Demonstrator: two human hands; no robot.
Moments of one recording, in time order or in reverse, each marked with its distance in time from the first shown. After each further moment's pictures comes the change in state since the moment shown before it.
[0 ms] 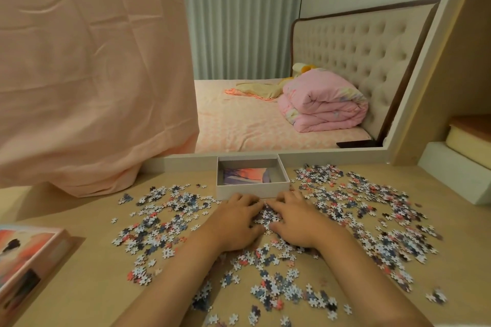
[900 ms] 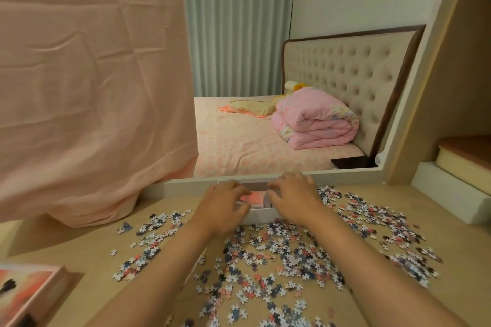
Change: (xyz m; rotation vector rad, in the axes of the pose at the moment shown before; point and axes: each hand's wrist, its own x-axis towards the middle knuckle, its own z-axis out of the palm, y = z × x) left_hand 0.031 -0.048 -0.045 -0.151 0.311 -0.052; right_hand 0.049 -0.010 -0.062 -0.094 0.337 0.114
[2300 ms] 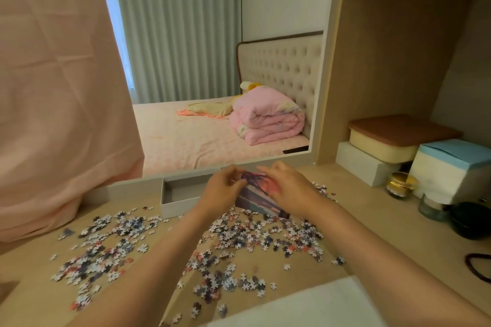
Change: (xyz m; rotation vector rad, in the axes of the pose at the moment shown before) left_hand 0.019 0.148 0.019 -0.659 0.044 -0.093; right_hand -0.113 0.102 -0.045 0.328 0.169 -0.059
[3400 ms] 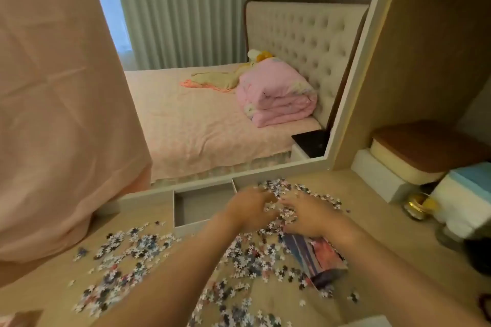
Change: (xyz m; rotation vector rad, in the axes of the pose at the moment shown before) left_hand 0.064 0.019 -0.009 0.541 -0.519 0.066; right_hand 0.054 0.007 -0.021 -0.224 -0.539 0.319
